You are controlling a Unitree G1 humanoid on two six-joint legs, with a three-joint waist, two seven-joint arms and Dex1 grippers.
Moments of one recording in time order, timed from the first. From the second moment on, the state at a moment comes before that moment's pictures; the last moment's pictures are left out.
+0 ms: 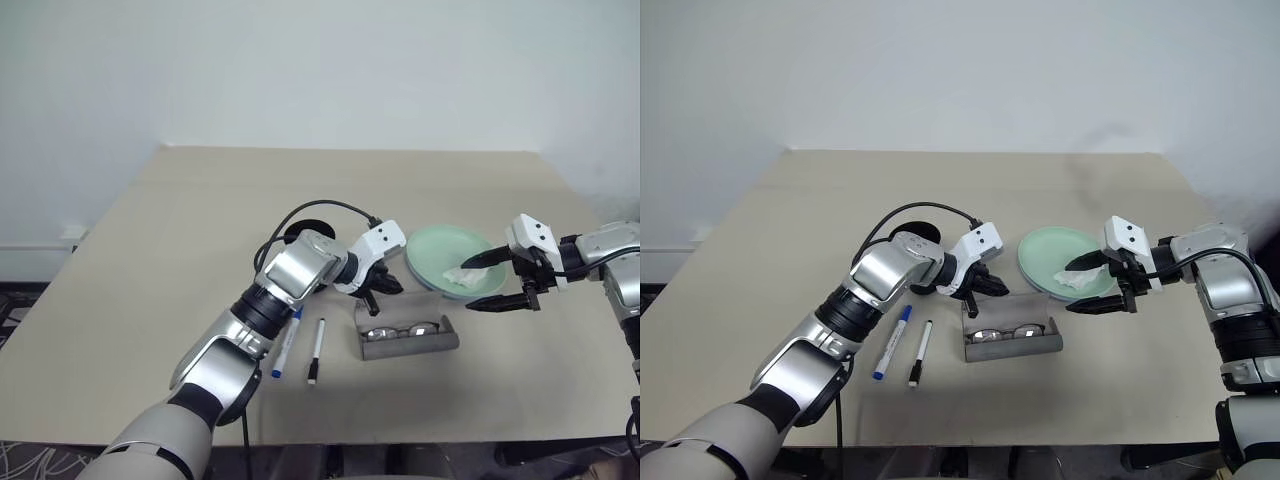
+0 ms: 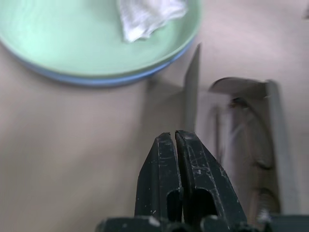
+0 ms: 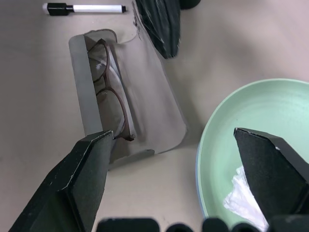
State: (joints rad) left arm -0.89 0.23 -0.50 0.21 -0.17 0.93 -0.94; right arm -0.61 -0.88 0.14 0.36 0.21 0.20 1.57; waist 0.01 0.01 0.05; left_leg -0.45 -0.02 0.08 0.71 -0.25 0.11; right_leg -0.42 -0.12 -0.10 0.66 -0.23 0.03
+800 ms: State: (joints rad) left arm -0.89 0.22 -0.44 0.28 -0.18 0.90 -0.90; right arm -0.62 -0.88 0.14 0.38 0.20 0.19 1.57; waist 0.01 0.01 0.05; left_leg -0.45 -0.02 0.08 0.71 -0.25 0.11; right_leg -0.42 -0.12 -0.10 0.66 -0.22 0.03
